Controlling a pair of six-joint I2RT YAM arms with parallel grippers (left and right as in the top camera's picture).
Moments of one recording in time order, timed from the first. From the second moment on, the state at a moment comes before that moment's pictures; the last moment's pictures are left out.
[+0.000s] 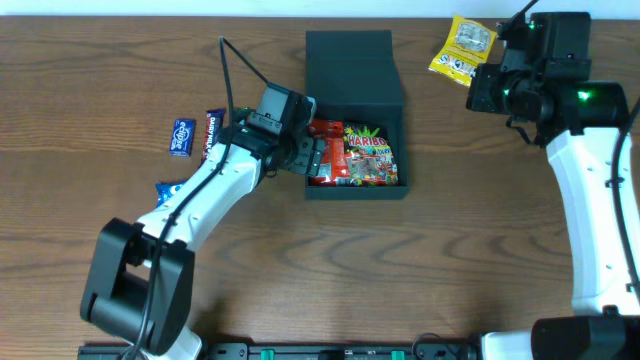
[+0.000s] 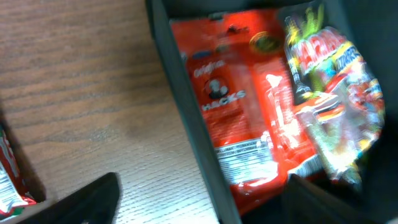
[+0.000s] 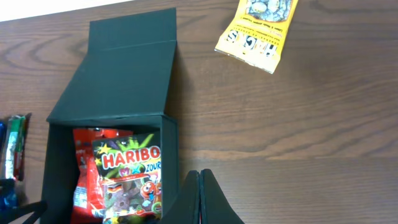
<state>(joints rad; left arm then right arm) -0.43 1.76 1.21 -0.53 0.13 -0.15 0.02 1.58 1.62 -0.93 -0.11 0.17</state>
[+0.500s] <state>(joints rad) -0.44 1.84 1.22 -0.55 0.07 -0.15 0.05 1.58 1.62 -0.93 -0.15 0.17</state>
